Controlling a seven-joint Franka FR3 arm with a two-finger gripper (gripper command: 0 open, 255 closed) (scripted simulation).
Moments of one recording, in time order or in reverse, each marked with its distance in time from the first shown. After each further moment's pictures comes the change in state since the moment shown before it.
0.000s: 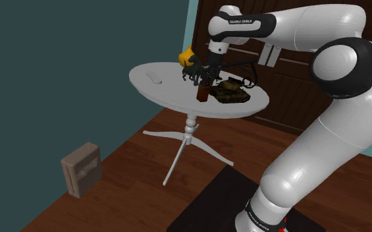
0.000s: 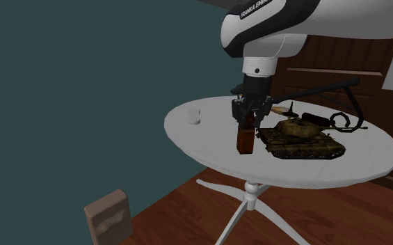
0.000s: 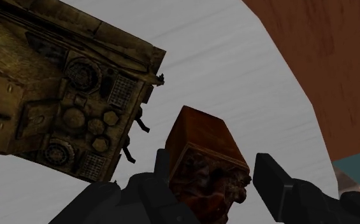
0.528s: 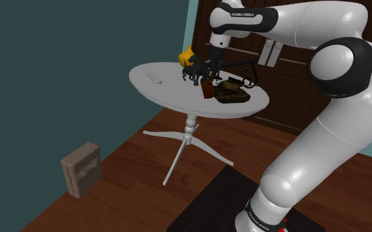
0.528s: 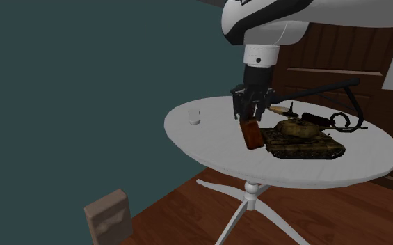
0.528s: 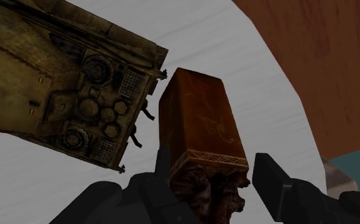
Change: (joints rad) arm 0.000 0.014 -0.001 0.082 0.003 -0.071 -0.003
